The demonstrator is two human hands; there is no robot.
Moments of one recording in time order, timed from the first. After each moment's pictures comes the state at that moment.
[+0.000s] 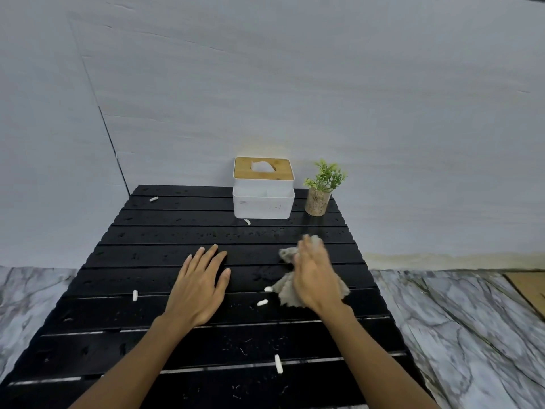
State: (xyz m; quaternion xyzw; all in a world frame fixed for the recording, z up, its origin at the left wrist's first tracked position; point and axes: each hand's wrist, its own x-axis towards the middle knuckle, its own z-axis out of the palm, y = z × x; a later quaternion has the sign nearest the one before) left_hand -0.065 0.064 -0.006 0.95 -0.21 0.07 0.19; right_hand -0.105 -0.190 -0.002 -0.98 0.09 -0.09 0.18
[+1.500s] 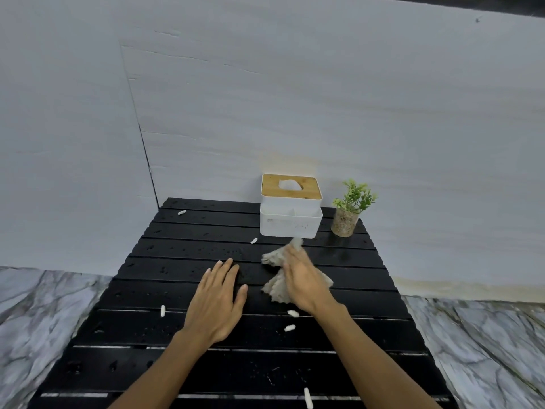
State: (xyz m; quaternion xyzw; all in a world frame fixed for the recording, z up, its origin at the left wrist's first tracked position) left_hand -0.058 0.076 0.001 0.96 -0.19 0.07 0.19; right_hand -0.040 -0.147 -0.004 -0.96 -0.03 -0.07 0.26
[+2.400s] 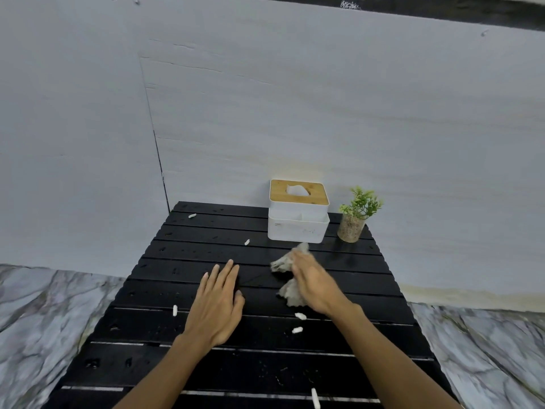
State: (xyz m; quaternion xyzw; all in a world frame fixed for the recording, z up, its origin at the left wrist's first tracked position) left_hand -0.062 0.091 0.001 0.96 -0.18 0.07 0.19; right_hand -0.044 -0.159 0.006 -0.96 -0.06 -0.03 0.26
